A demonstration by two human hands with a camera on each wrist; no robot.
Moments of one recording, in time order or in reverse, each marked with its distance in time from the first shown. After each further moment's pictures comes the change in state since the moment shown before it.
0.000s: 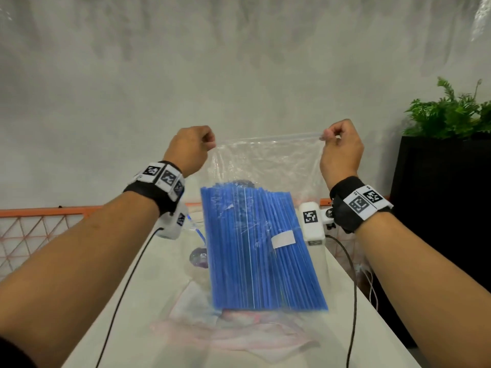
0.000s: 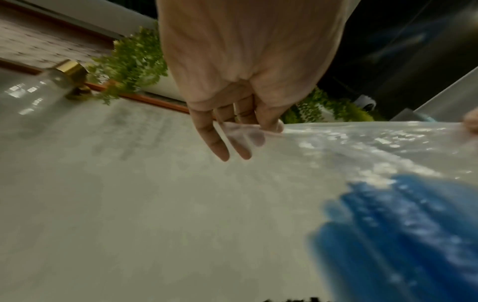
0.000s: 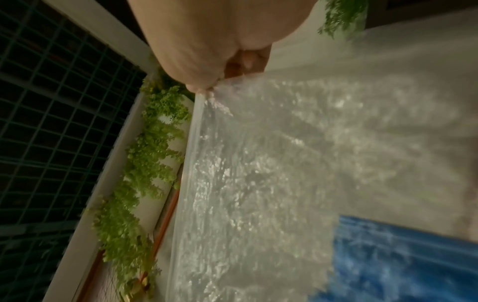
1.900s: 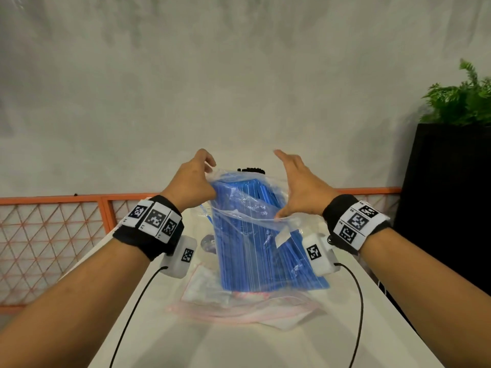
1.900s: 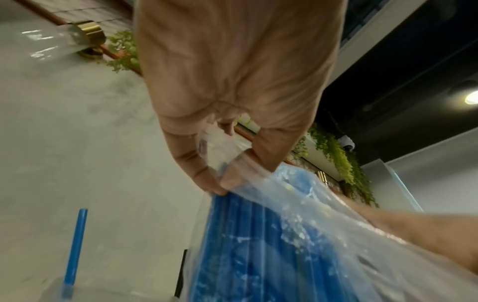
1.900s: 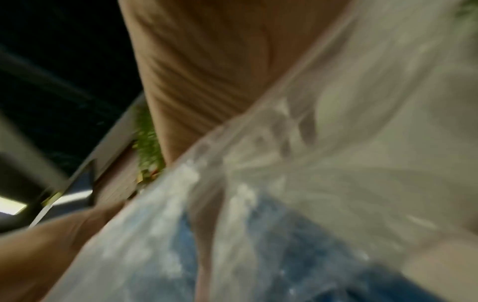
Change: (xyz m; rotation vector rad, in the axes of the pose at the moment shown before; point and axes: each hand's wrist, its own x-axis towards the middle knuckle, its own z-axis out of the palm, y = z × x) left_hand -0.095 -0.002 -0.003 -0.170 -0.233 -0.221; right_hand -0.084 -0.002 0.007 -0.516 -1.067 -0.223
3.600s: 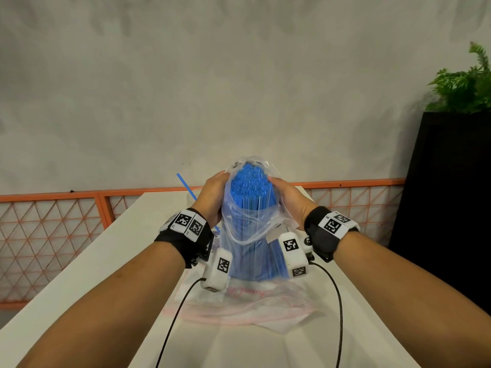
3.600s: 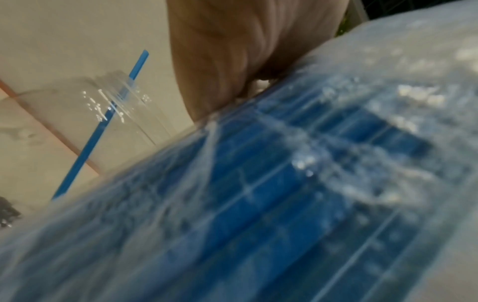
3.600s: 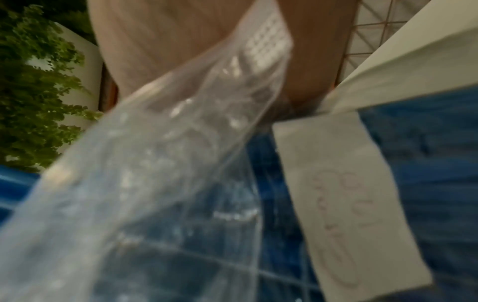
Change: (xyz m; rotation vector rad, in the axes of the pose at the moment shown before) left_hand 0.005 0.006 0.078 -1.052 -0.127 -0.306; right_hand 0.014 0.005 0.063 1.394 -0.146 0.344
